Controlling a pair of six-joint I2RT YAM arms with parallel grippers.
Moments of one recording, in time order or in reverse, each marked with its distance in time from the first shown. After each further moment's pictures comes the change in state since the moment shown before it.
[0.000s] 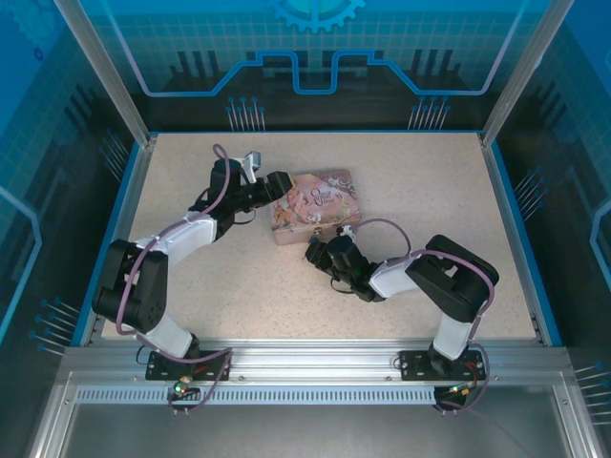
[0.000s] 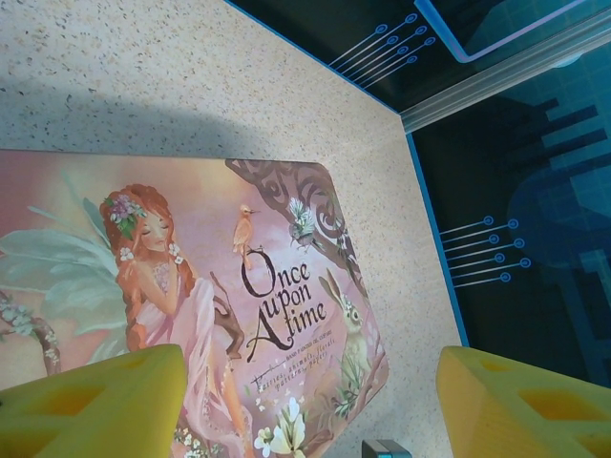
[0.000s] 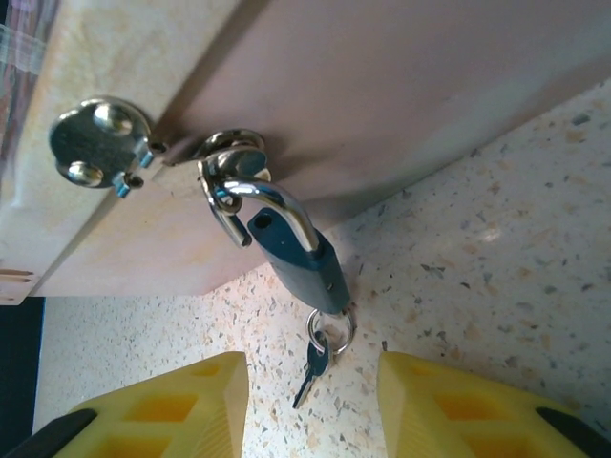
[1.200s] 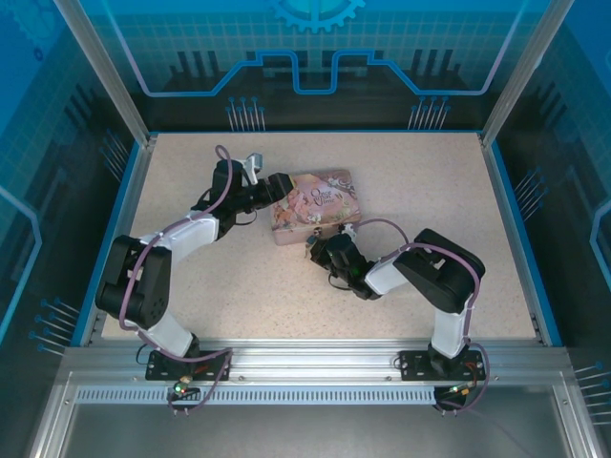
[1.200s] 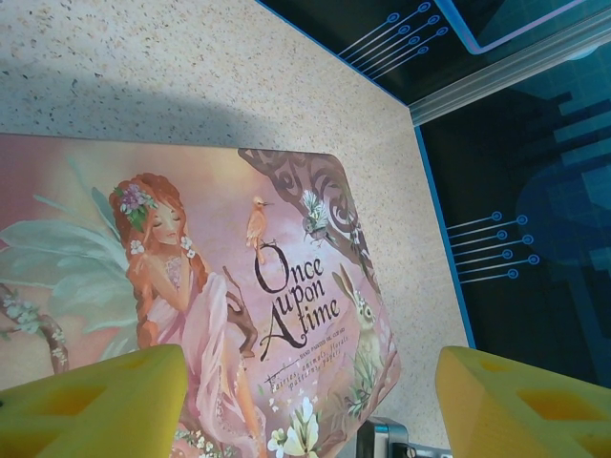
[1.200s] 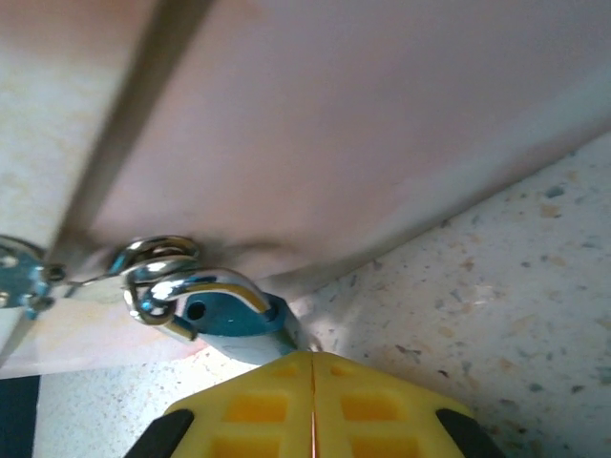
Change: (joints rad) left arm 0.000 0.031 0.002 0.006 0.005 0.000; right arm -0.024 0.091 0.026 0.082 0.034 0.032
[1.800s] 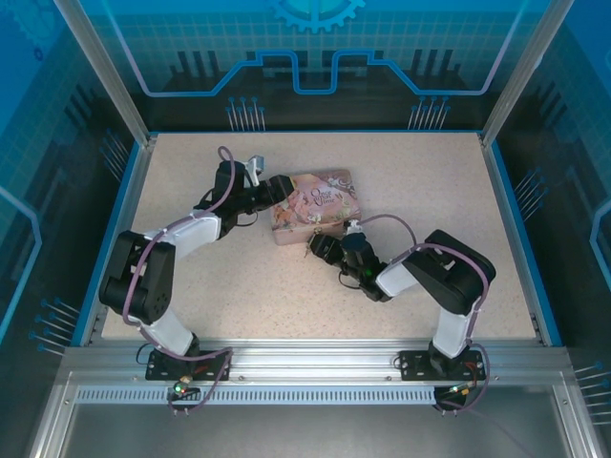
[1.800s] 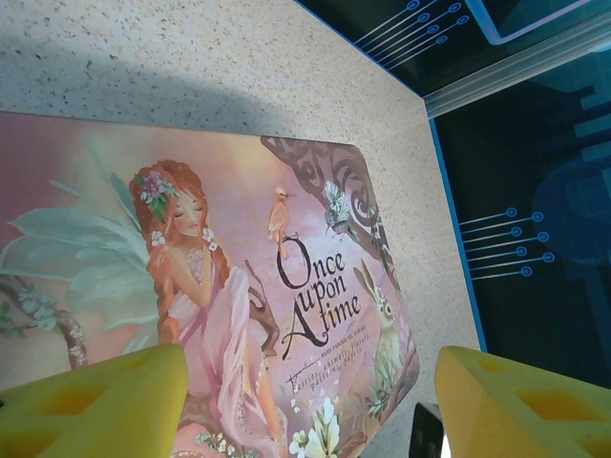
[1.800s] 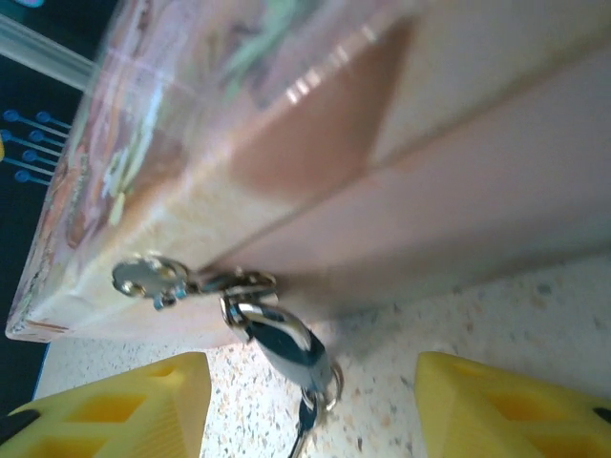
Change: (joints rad) left arm 0.000 0.033 0.007 -0.004 0.000 0.003; right arm -0.076 -0.035 -0.093 0.192 -0.112 -0.222
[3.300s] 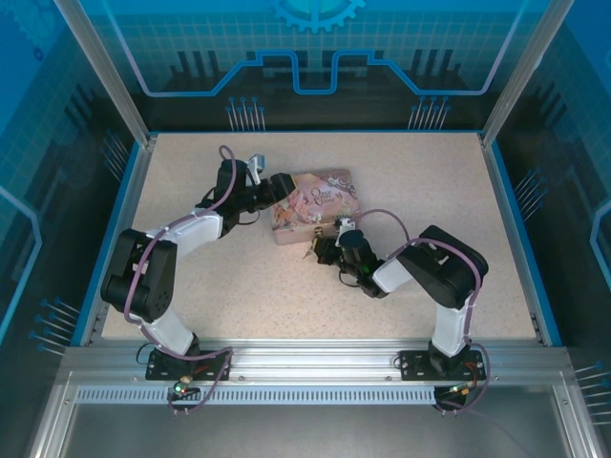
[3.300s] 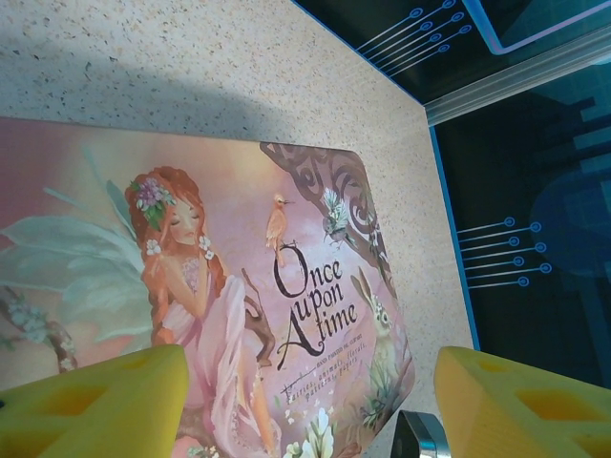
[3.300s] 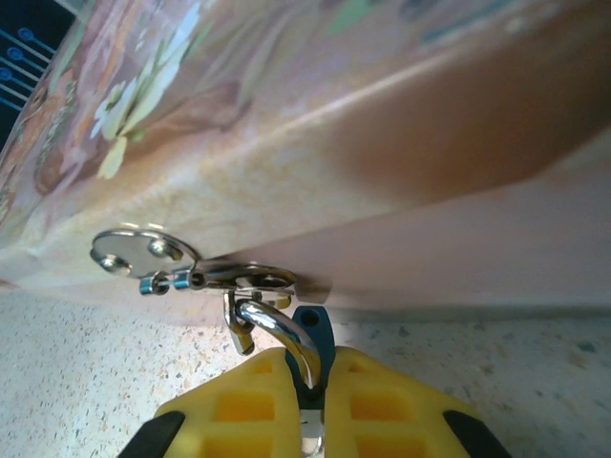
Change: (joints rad) left arm -0.009 0.015 0.017 0.000 -0.018 -0.029; right arm -0.006 0.028 0.038 -0.055 -0.031 -0.177
